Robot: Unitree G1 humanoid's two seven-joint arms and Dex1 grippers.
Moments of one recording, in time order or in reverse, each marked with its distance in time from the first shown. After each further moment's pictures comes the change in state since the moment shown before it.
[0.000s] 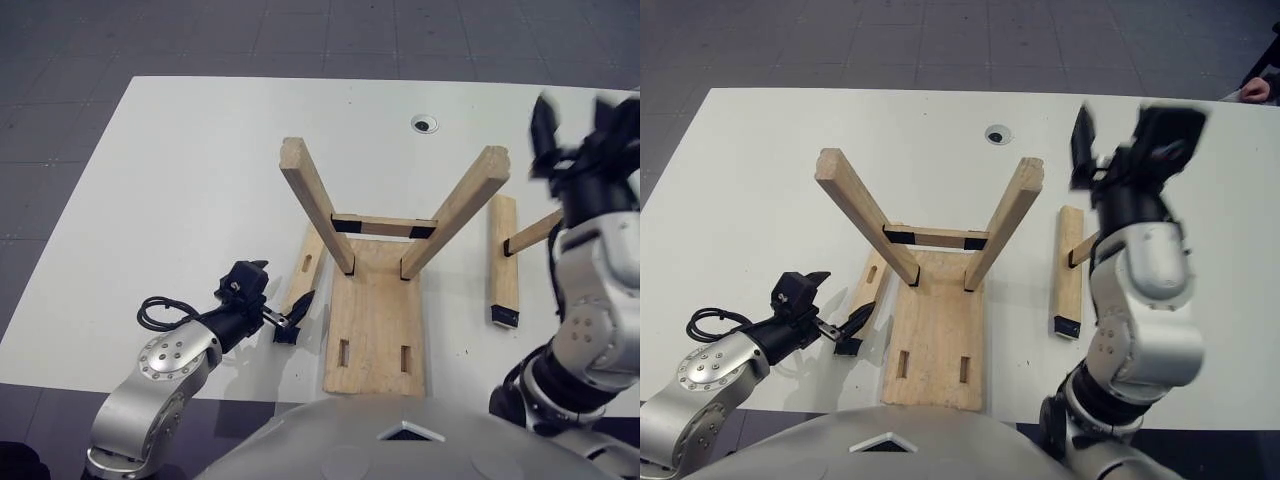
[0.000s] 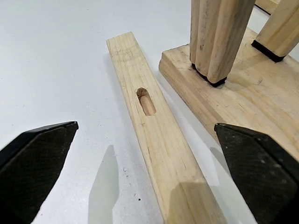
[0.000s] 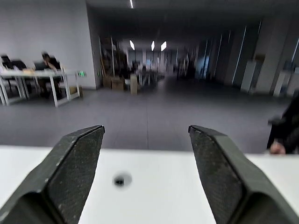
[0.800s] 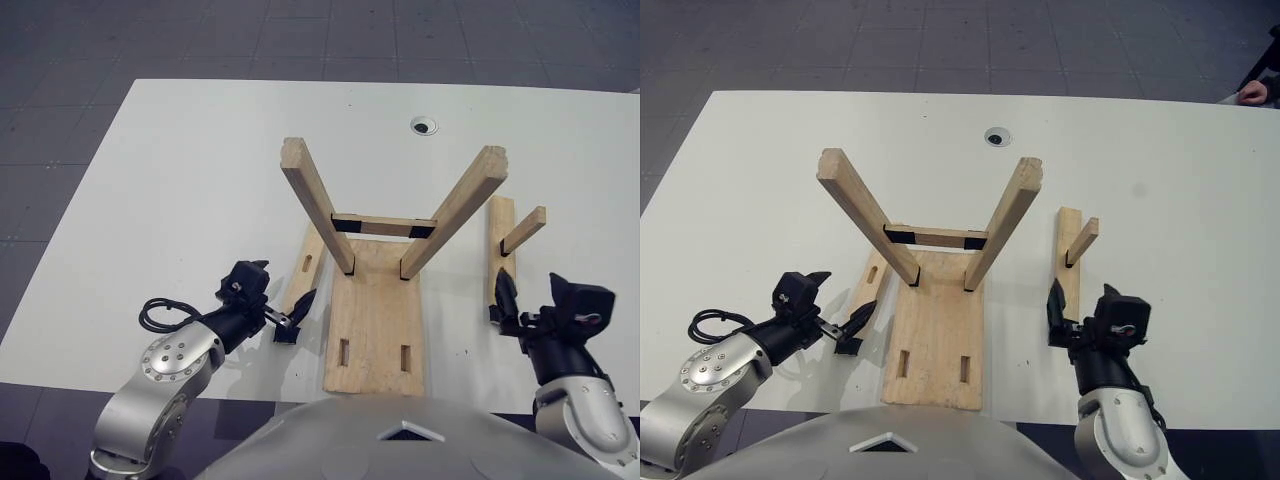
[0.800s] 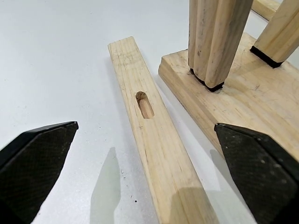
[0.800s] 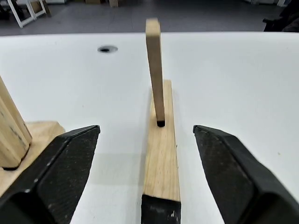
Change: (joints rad) left arm 0.003 -0.024 -0.006 -0.016 0.002 0.010 0.022; right arm 1.112 -0.351 0.352 -0.052 0.360 -0.500 -0.511
